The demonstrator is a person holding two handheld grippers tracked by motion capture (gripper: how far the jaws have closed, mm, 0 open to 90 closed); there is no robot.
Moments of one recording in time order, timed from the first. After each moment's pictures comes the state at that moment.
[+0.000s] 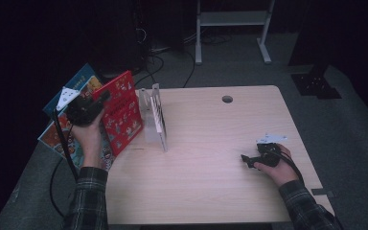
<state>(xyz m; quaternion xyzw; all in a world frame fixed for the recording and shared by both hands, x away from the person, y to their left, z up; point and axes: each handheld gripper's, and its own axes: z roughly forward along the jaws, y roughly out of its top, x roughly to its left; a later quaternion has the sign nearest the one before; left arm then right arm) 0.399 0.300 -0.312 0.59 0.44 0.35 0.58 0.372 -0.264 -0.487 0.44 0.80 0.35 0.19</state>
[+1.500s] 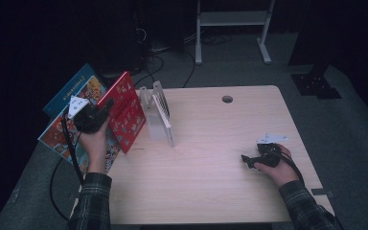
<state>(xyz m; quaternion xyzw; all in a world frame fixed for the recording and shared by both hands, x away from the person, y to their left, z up) 0.391 0.293 -0.339 0.60 0.46 0.36 0.55 0.371 -0.264 -0.487 0.44 0.80 0.35 0.19</state>
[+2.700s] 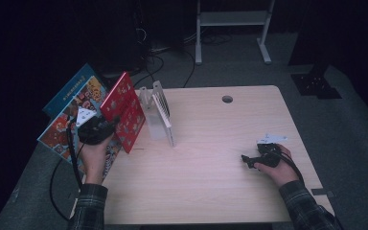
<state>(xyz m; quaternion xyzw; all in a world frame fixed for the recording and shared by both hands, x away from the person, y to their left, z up) 0.374 0.292 -0.364 0.65 0.48 0.33 0.48 0.370 -0.264 -0.487 0.44 0.80 0.35 0.19</state>
